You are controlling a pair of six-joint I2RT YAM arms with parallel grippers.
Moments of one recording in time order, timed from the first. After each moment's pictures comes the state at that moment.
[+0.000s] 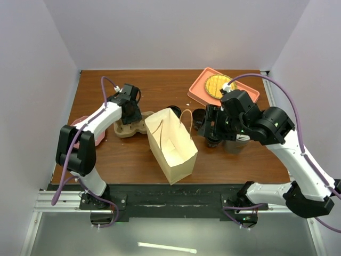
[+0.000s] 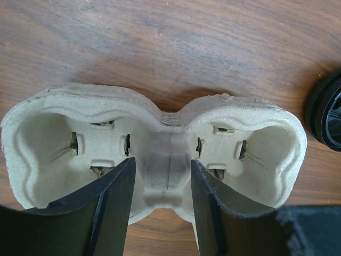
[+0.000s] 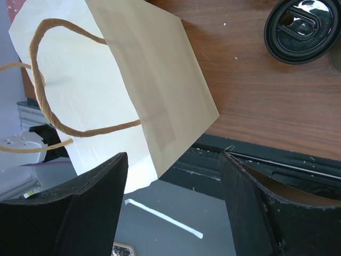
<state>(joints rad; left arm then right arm) -0.32 1.69 1.25 -0.65 -0.19 -0.62 0.78 1.20 1.69 -1.35 0.12 0.81</state>
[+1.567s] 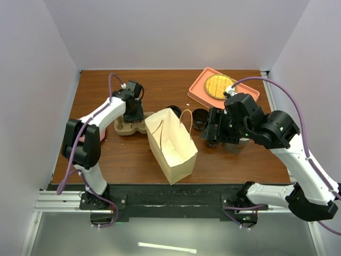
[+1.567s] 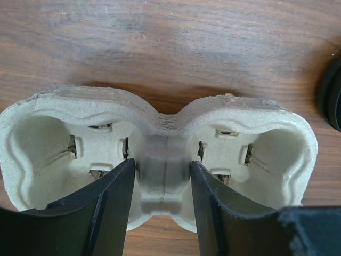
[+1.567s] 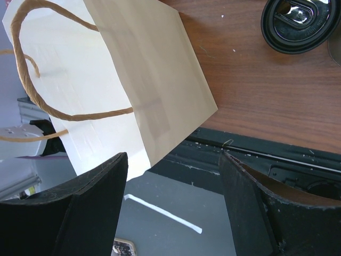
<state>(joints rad) -0.33 1.78 1.36 -0.72 -0.16 -0.48 0.78 1.16 1.66 -1.37 0.11 0.82</state>
